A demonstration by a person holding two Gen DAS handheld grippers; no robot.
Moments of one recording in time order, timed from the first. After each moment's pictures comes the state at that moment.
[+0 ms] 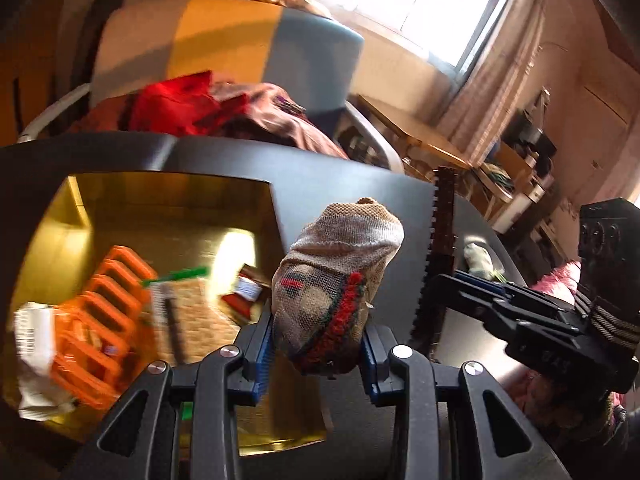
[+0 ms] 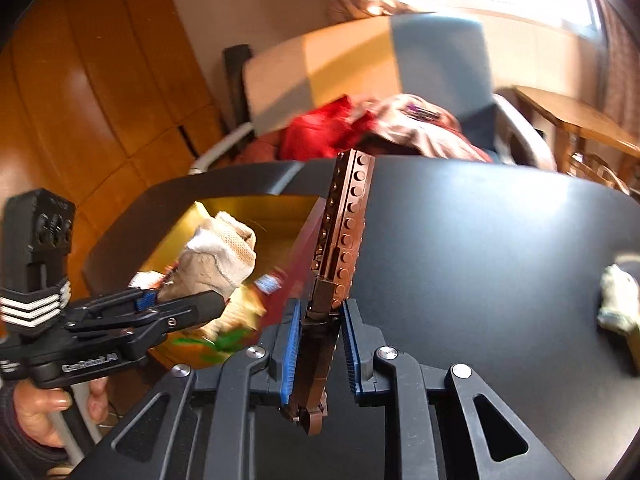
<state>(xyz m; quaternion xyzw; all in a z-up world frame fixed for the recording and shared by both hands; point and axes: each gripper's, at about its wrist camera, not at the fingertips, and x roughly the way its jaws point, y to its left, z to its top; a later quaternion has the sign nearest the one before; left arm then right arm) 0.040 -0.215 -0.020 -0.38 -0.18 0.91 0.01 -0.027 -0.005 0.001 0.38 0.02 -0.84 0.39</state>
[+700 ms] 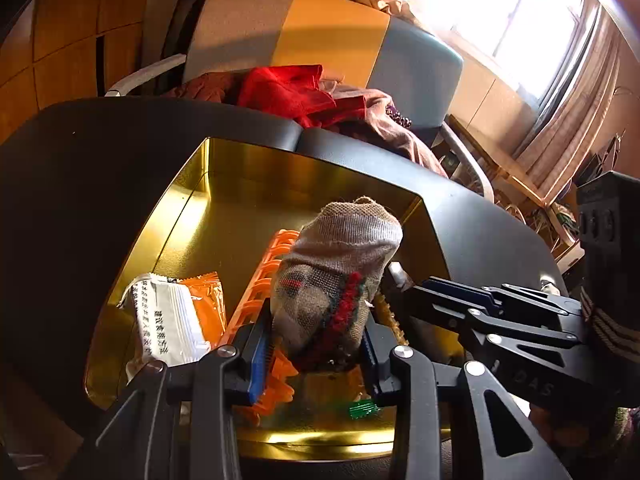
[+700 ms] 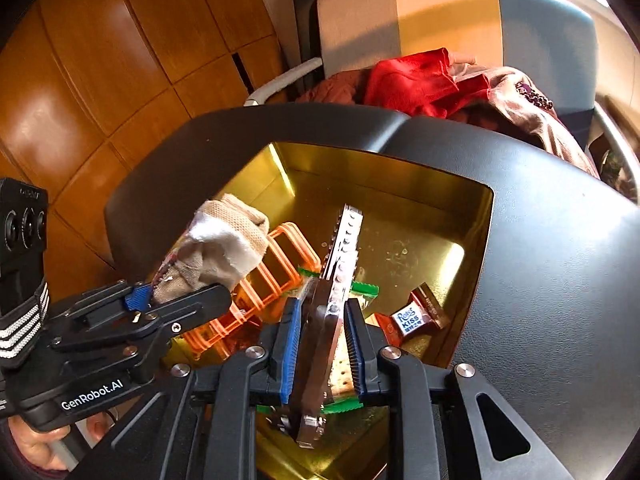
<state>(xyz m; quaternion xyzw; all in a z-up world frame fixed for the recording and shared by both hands) 0.059 -0.298 -0.053 -0.40 -0.21 0.88 -0.11 -0.033 -0.165 -0.042 0.45 0.10 -0.76 0.46</state>
